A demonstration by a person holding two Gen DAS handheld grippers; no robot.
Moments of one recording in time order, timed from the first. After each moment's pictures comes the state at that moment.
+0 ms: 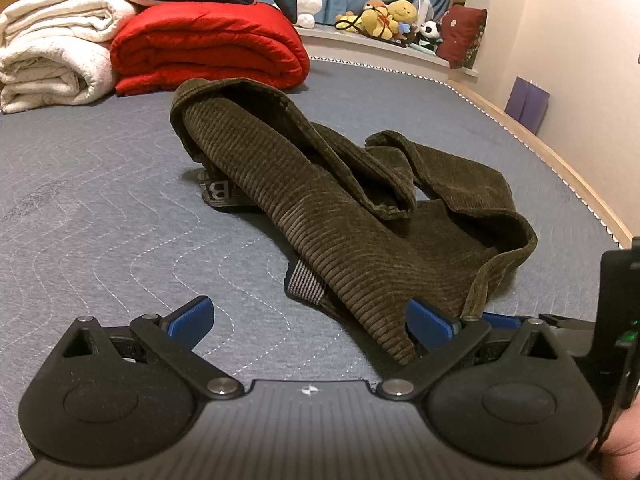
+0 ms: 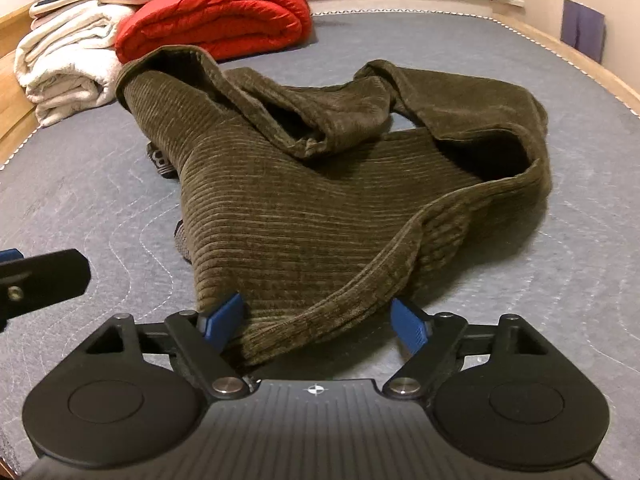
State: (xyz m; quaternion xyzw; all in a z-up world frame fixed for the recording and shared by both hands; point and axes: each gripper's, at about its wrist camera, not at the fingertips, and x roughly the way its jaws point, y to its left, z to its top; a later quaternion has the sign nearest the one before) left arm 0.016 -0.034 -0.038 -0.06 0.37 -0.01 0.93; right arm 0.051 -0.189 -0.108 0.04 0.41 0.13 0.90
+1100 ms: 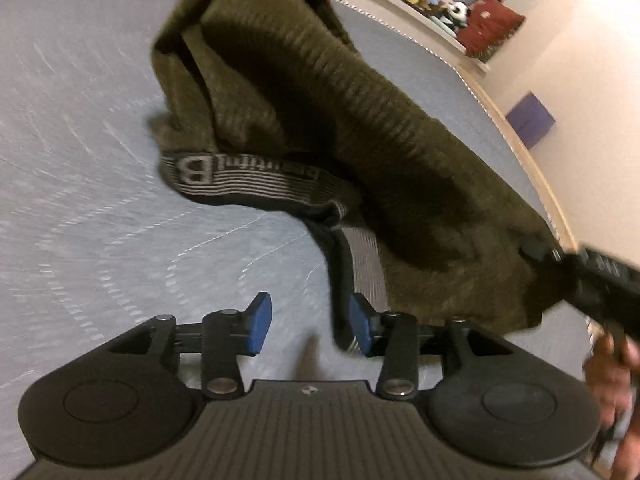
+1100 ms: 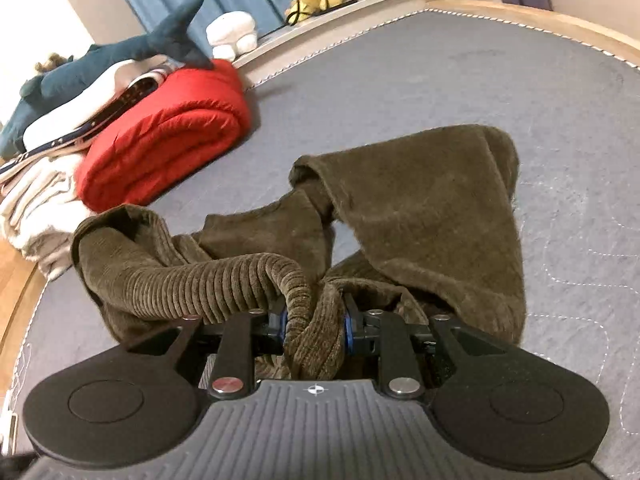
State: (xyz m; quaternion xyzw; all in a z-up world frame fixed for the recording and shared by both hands) left arm 0.147 0.023 -0.090 -0.21 0.45 -0.07 0.86; right arm 0.159 -0.305 -0.056 0.21 0.36 0.11 0.90
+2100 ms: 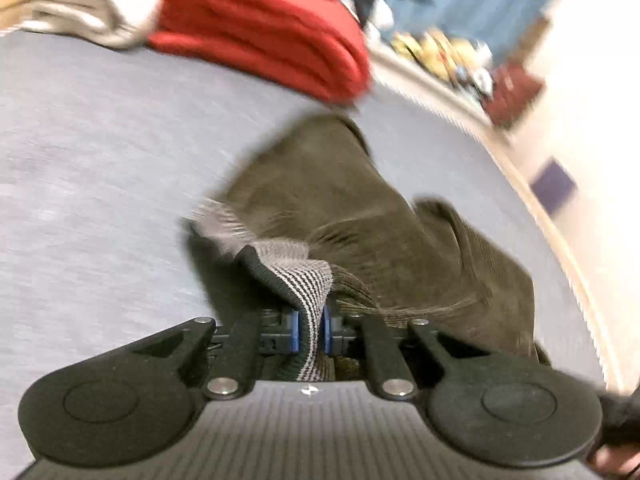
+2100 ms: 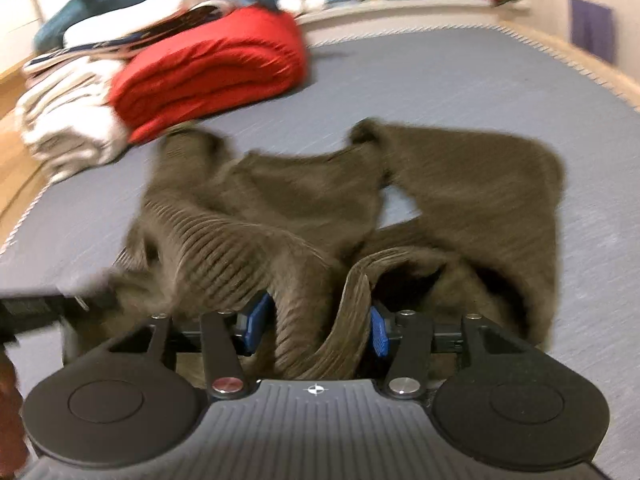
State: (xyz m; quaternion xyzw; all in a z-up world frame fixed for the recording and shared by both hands) left arm 0.118 0.071 -0.029 -0.21 0.36 0.02 0.91; right arm 0.134 -0.225 -0.057 0.09 0.41 0.18 0.89
